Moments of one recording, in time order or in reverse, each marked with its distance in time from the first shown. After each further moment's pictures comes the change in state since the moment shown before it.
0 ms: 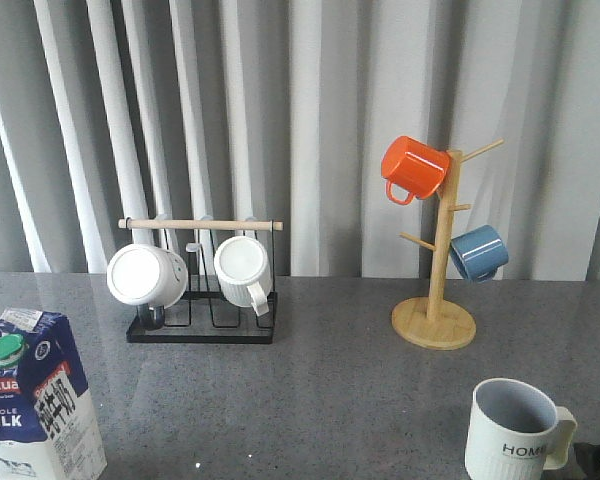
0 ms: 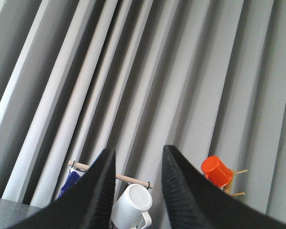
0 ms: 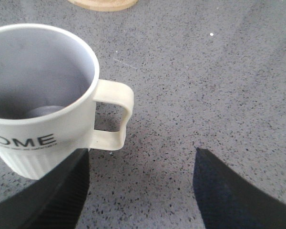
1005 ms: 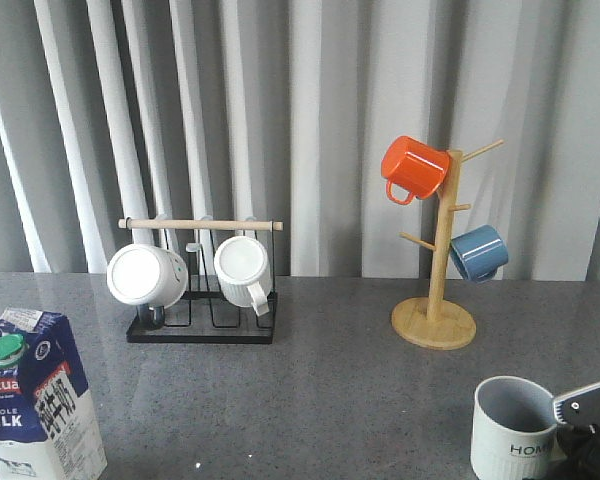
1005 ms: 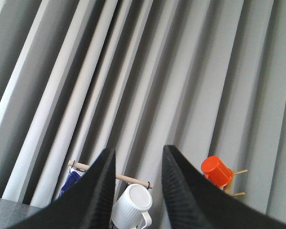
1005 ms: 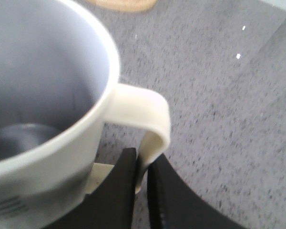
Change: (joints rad) left arm 0.000 0.000 0.000 0.000 0.000 0.000; right arm 0.000 0.341 -0.004 0.002 -0.428 -0.136
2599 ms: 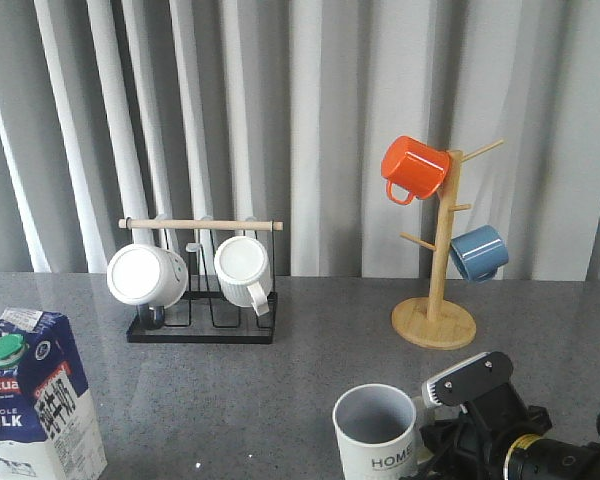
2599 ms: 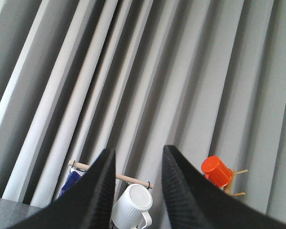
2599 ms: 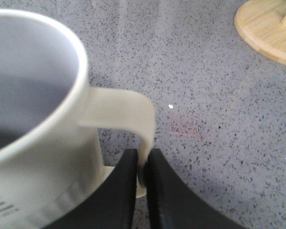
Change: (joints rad) left arm 0.000 0.000 0.000 0.000 0.000 0.000; right arm 0.327 0.015 -0.174 -0.379 0.233 0.535
